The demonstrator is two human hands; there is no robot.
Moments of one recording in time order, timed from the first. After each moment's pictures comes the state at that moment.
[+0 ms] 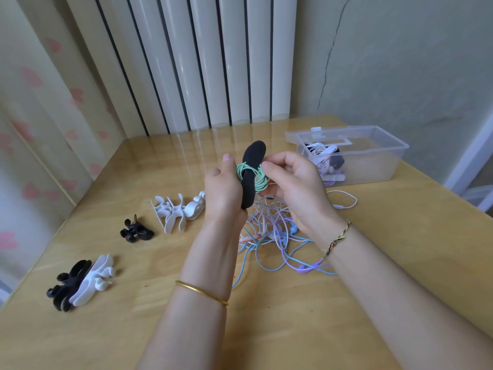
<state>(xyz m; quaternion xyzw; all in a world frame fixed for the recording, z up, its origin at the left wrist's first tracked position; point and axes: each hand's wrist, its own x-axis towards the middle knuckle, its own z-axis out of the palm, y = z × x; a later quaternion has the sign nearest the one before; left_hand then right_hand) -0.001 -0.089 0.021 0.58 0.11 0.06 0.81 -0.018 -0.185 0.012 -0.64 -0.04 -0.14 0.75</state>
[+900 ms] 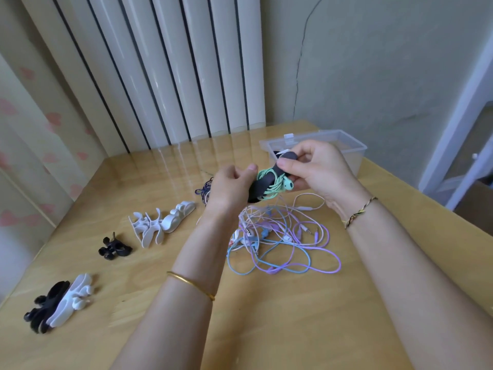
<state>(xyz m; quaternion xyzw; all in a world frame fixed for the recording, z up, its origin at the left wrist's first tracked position) -0.010 -0.129 0.033 0.75 -0.02 0.00 0.66 -0.030 -0.274 0.045 -0.74 0.00 -0.15 0.65</state>
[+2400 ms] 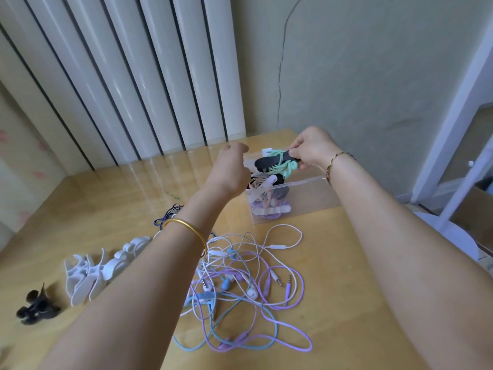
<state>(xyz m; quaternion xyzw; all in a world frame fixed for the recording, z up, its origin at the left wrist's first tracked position) 0.116 -0.211 0.044 0.94 -0.17 0.06 0.29 0.106 -0.377 0.061 -0.90 0.14 -0.10 0.39</state>
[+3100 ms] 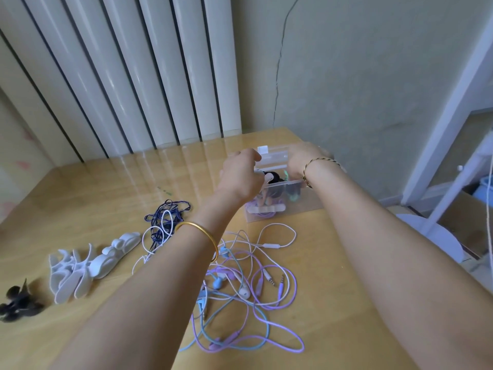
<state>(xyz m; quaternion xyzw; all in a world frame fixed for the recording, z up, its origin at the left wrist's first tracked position) 0.117 -0.231 0.023 0.93 -0.19 0.07 0.30 0.101 -0.362 0.057 -0.98 0.16 0.02 0.08</state>
